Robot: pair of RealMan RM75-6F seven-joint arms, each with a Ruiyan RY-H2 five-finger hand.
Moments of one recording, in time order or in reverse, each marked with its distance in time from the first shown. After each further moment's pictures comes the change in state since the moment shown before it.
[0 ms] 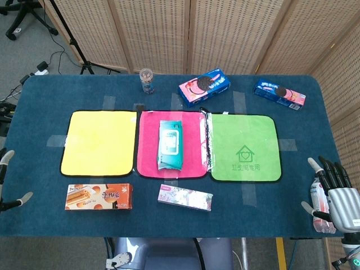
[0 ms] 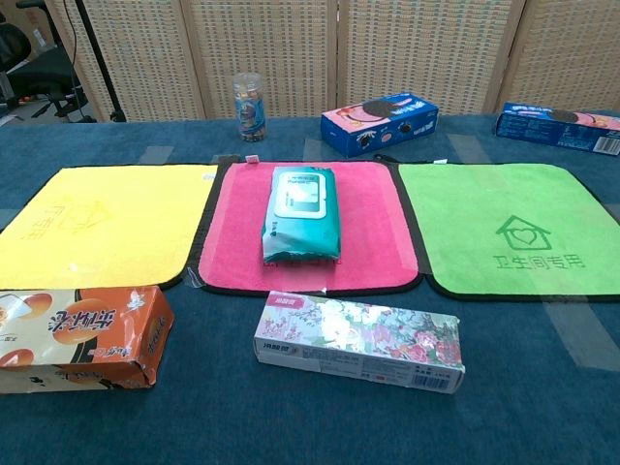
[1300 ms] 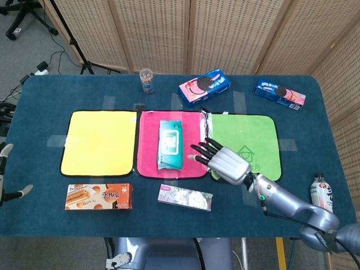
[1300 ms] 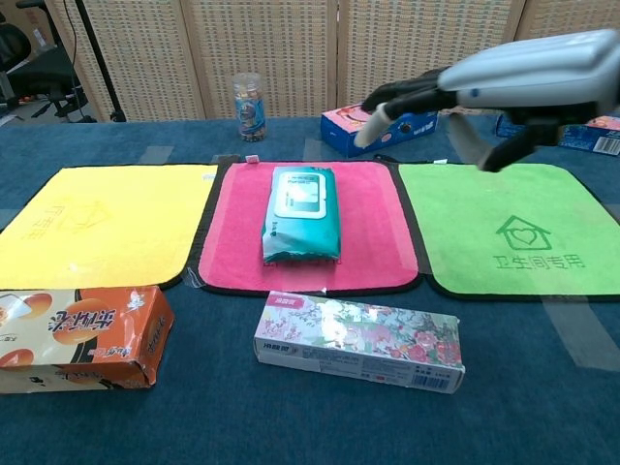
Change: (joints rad) left arm -0.050 -0.015 -0.070 -0.013 -0.158 -0.101 0.065; right arm 0.737 -0.067 0.169 -0.121 -0.030 -0.829 -0.141
